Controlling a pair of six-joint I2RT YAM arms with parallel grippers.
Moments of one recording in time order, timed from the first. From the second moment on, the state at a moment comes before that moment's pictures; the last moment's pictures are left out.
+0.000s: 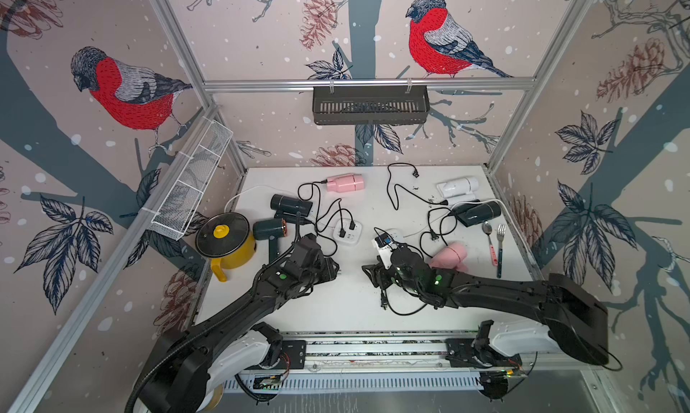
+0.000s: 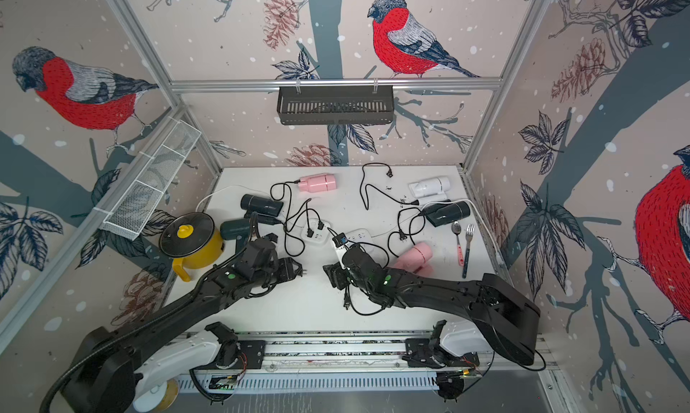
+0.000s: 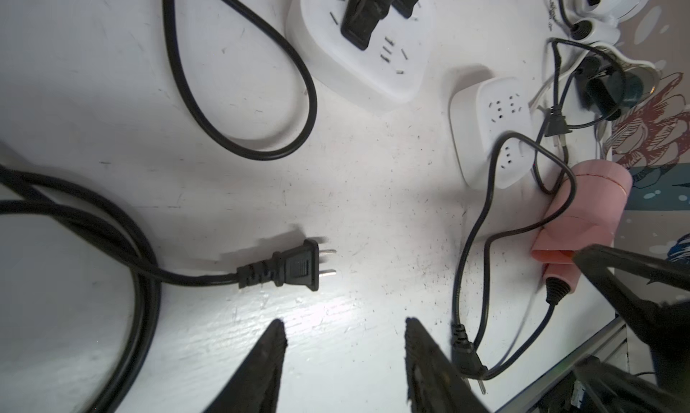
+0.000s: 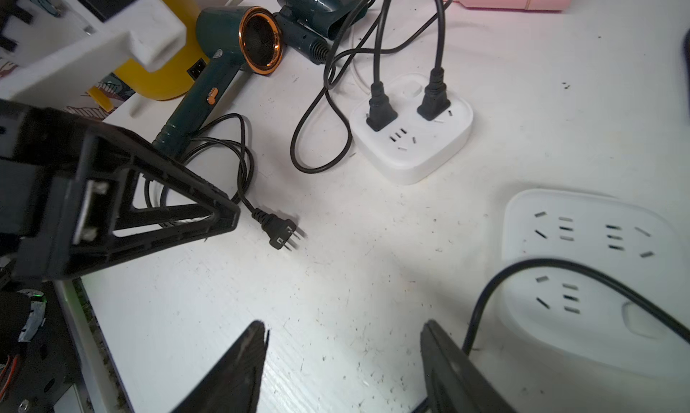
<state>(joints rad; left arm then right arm) -0.56 0.97 0.48 -0.34 0.13 -0.75 1.05 1.36 0.64 0.14 0.10 0.34</state>
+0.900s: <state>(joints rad) -0.36 0.89 0.31 -0.19 0.19 -0.77 1.10 1.65 0.84 0.12 -0.01 0.24</state>
